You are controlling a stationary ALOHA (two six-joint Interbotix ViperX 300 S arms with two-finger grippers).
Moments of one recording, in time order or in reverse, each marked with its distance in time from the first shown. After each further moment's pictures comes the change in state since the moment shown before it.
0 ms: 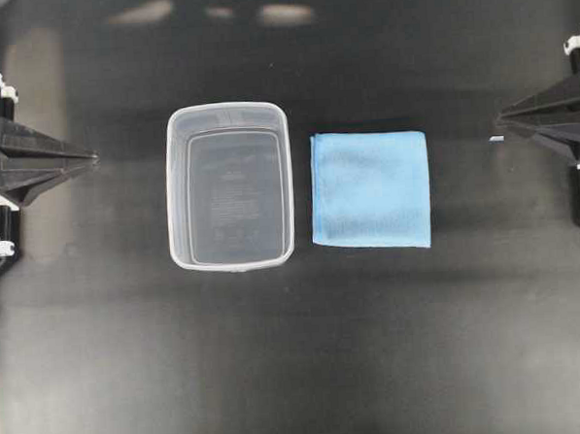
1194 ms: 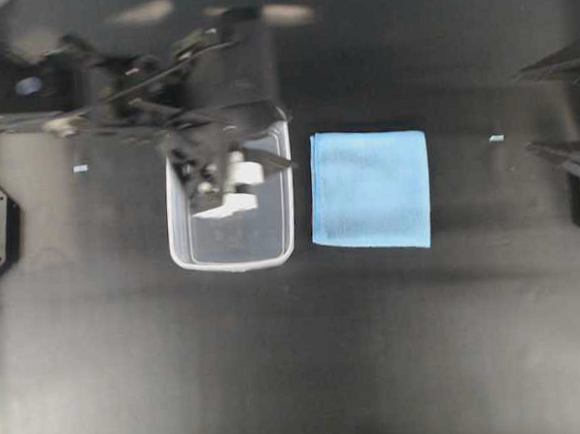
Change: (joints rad) left arm 0.048 0.884 -0.948 0.038 0.882 0.020; right arm -0.002 -0.101 0.002 0.003 0.054 0.023
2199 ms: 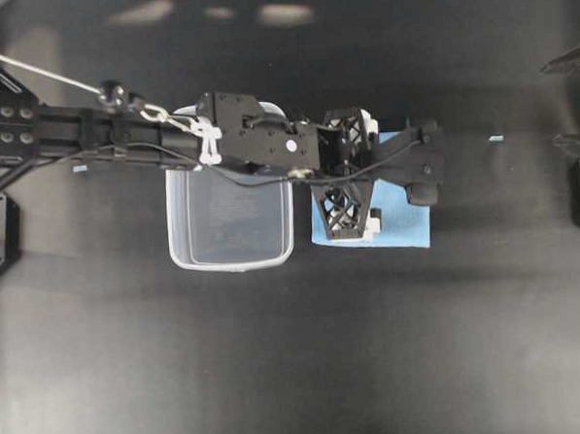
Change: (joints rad) left arm -0.018 0.661 -0.325 0.002 -0.044 0.080; right arm 0.000 -0.080 0.005 0.000 0.049 -0.002
